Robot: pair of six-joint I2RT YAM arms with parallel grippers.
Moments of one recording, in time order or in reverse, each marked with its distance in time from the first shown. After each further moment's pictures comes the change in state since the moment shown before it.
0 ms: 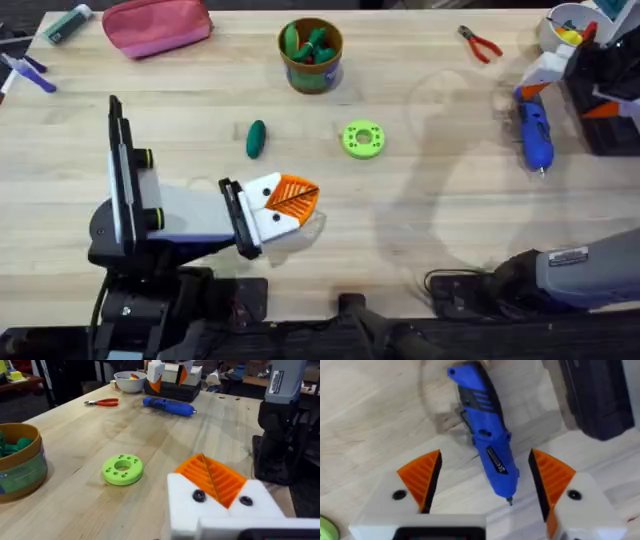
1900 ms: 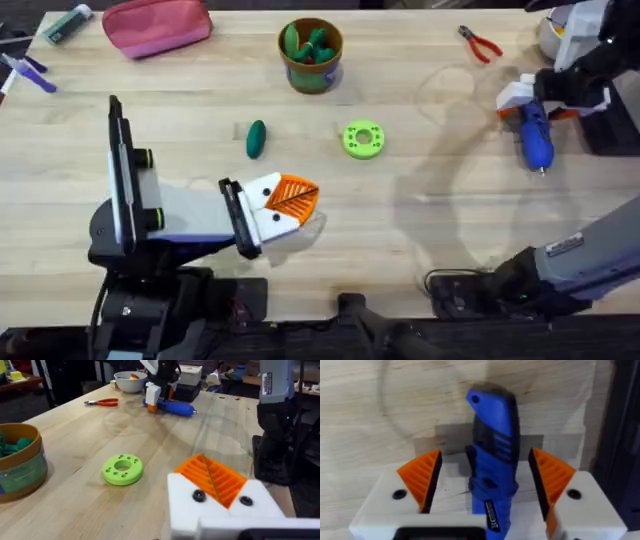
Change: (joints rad) left arm 0.000 0.000 0.000 0.000 0.000 0.000; right arm -0.016 0.224 -0.002 0.146 -0.055 -0.340
